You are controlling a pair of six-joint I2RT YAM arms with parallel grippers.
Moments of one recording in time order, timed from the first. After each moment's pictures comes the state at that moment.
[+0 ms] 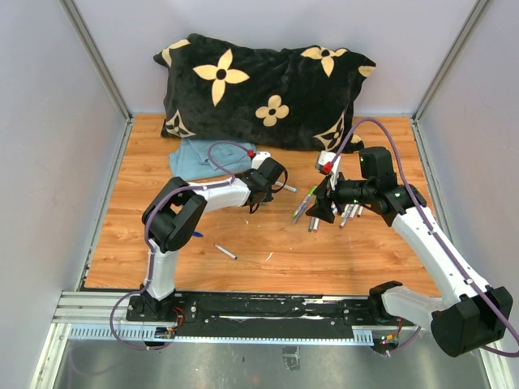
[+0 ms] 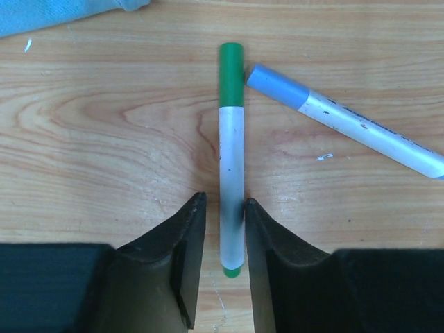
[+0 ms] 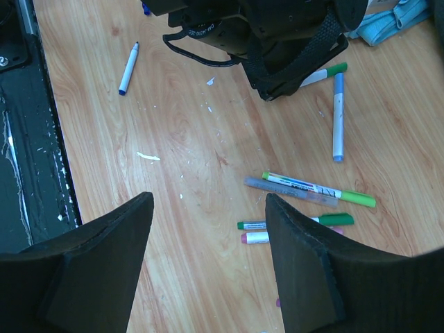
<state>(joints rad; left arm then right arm) -0.74 2.00 1.29 -0.23 -0.46 -0.61 0.34 1.10 1.01 -0.62 -0.78 -0.50</state>
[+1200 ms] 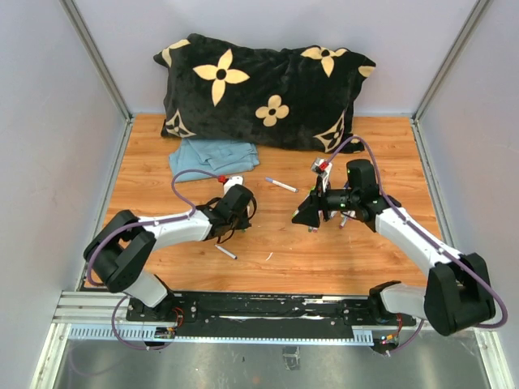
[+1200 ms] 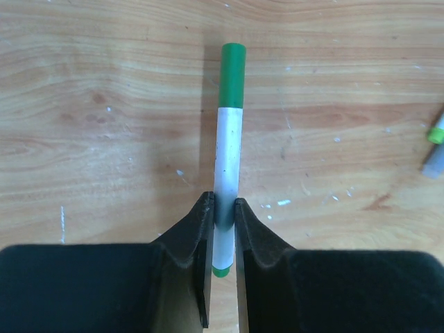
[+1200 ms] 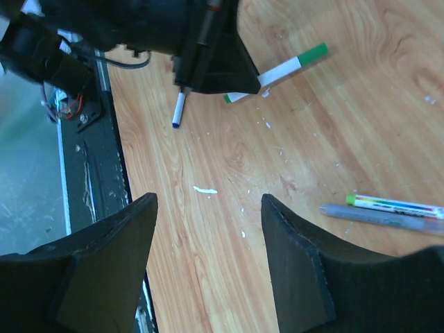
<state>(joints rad) -0.75 1.55 0.76 -0.10 -0.32 -0.67 0.34 1.20 0.78 -0.21 -0.95 -0.12</state>
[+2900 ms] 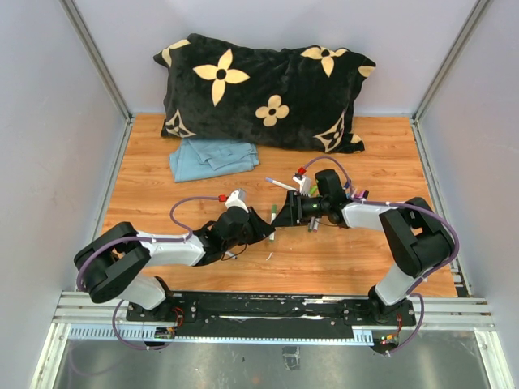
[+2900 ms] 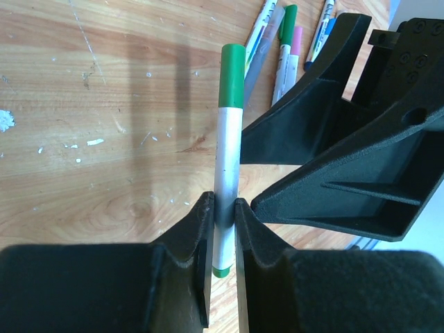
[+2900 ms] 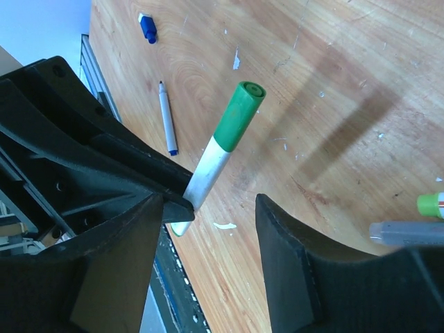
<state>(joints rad) -0.91 1.43 0.48 0.46 -0.16 -1.08 0.47 1.66 0.71 0.24 -0.83 0.53</state>
